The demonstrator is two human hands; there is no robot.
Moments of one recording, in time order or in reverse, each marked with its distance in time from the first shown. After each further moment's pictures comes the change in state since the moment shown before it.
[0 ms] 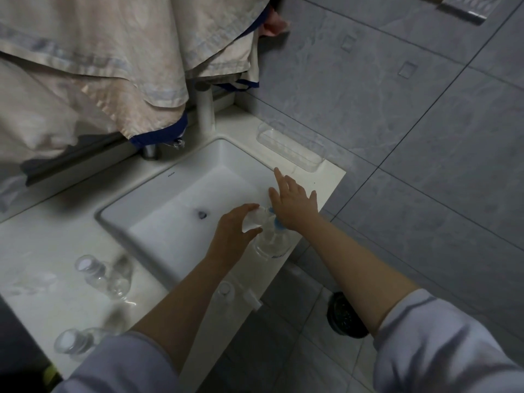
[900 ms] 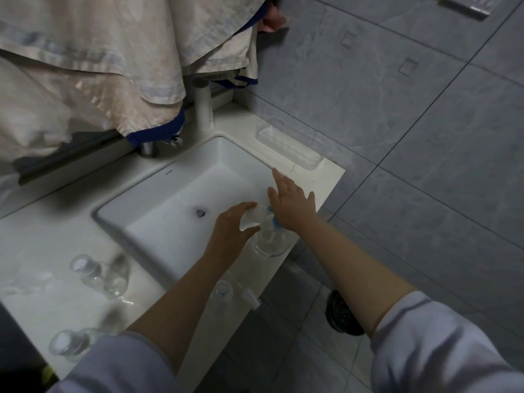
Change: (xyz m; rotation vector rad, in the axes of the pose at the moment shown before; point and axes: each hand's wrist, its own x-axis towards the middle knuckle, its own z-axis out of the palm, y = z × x) left_hand 0.000 0.003 -0.001 -0.051 -0.013 -0.041; right_hand -0.003 0.000 0.000 0.045 -0.013 0.002
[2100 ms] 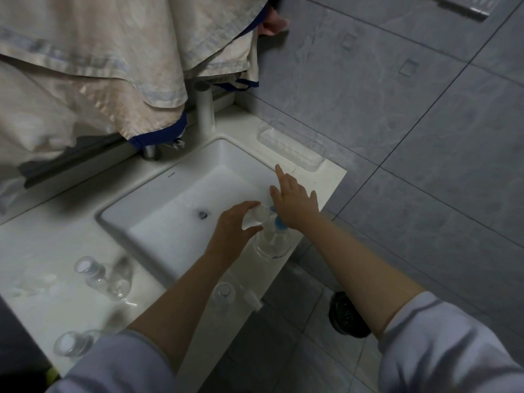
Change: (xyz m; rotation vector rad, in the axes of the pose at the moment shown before) left_hand 0.008 -0.008 -0.001 0.113 -0.205 -0.088; right_hand 0.004 0.001 -0.003 0.039 0.047 -0.012
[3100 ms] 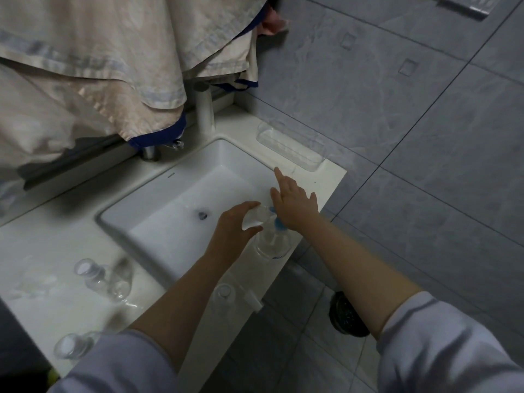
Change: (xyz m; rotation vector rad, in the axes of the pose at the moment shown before) left_hand 0.000 0.008 -0.003 -0.049 0.091 0.041; right_hand -0.003 -0.002 -0.001 -0.009 -0.042 0.015
